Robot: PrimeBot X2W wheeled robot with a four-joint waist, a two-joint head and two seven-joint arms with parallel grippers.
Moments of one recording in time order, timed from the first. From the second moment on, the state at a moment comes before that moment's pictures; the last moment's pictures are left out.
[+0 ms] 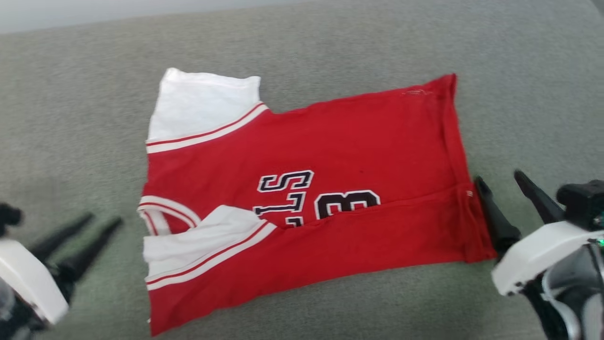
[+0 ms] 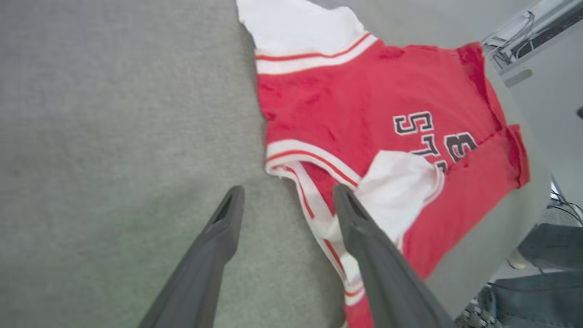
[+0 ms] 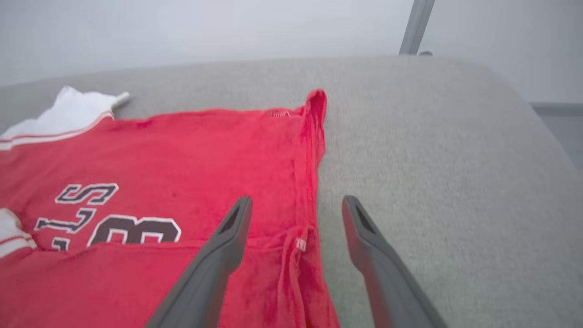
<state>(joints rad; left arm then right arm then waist) -0.53 1.19 -1.08 0.04 -1.51 -0.13 -0.19 -0.07 -0.14 -0.06 -0.25 0.28 0.13 0.43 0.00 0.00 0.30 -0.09</state>
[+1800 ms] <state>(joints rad) -1.28 1.07 -1.16 0.36 -1.43 -0.13 0.52 -0.93 -0.08 0.15 0.35 0.35 0.13 0.77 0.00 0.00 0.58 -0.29</state>
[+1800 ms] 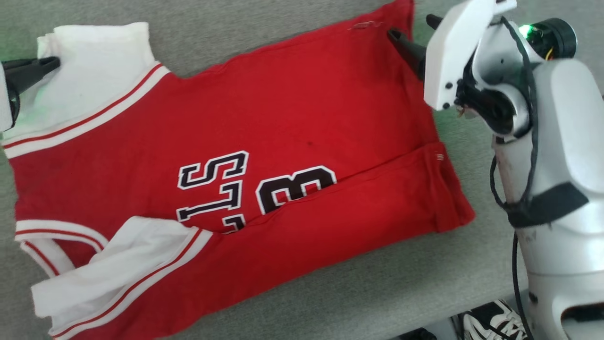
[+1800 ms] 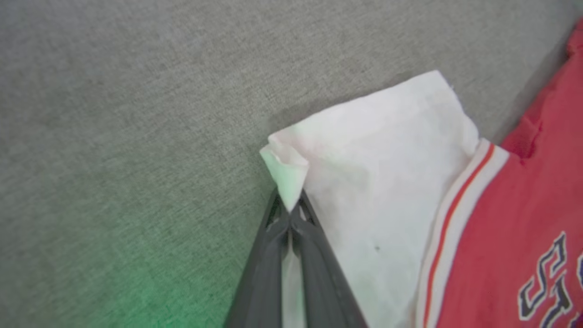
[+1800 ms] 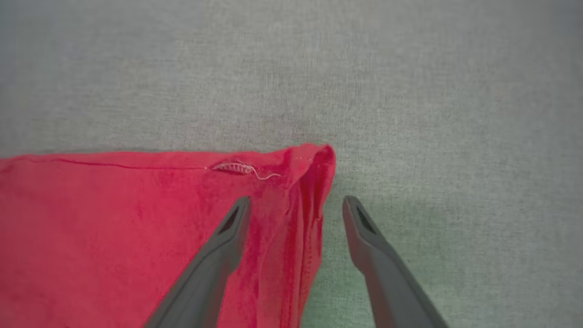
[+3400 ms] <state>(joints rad) -0.55 1.11 -1.22 -0.14 -1.55 -0.13 -0.26 -0.17 -0.32 -0.04 -0.10 0.49 0.13 0.77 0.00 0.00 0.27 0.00</state>
